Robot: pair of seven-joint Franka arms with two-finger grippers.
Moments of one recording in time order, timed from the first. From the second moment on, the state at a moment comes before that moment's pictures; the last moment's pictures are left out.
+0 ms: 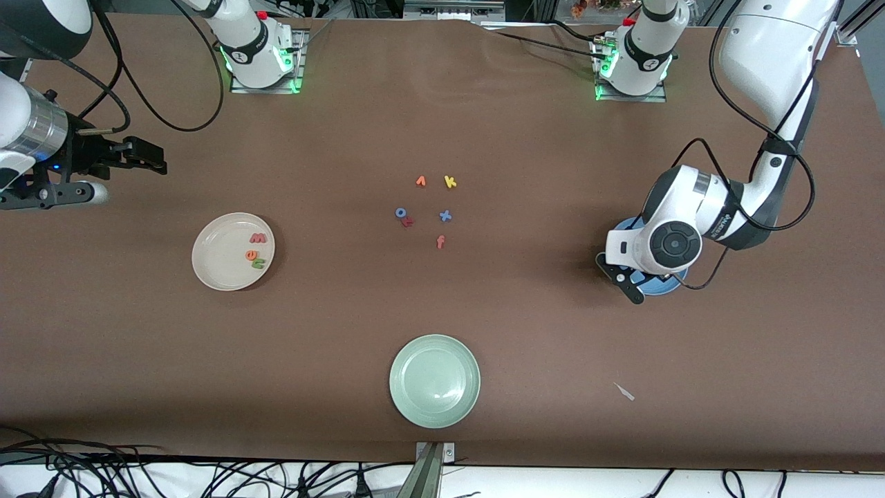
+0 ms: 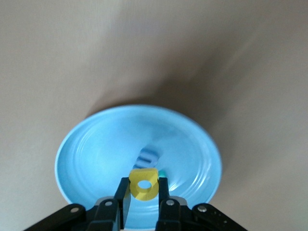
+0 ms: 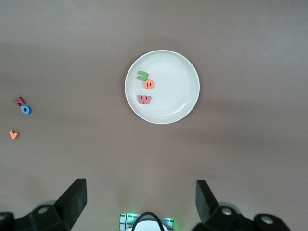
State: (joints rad) left arm 0.04 0.53 -0.28 -1.81 0.40 1.97 0.47; right arm 0.18 0.10 -0.13 -1.57 0.02 1.48 -0.05
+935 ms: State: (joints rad) left arm 0.16 0.47 -0.30 -2.02 0.58 2.25 0.48; right arm 0.18 0.11 -0.13 -1.57 0.02 1.53 -0.05
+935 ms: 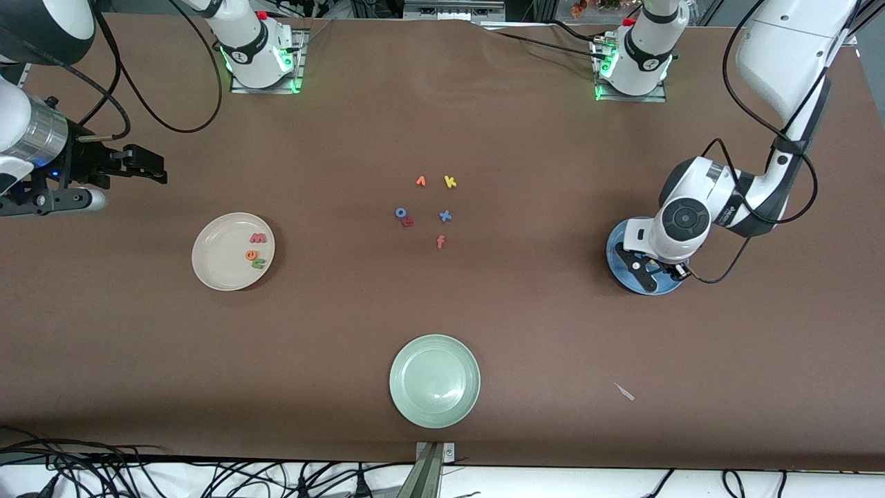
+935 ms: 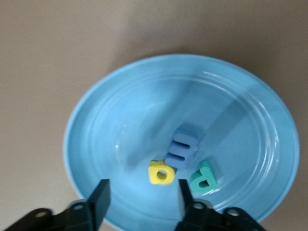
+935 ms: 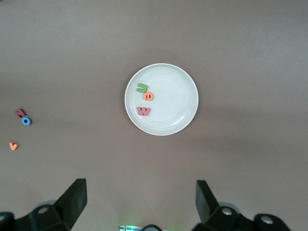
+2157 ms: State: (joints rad) left arm 0.15 0.29 -0.53 -1.47 0.13 1.46 0.23; right arm 0.18 0.11 -0.14 -1.57 0.02 1.53 -0.05
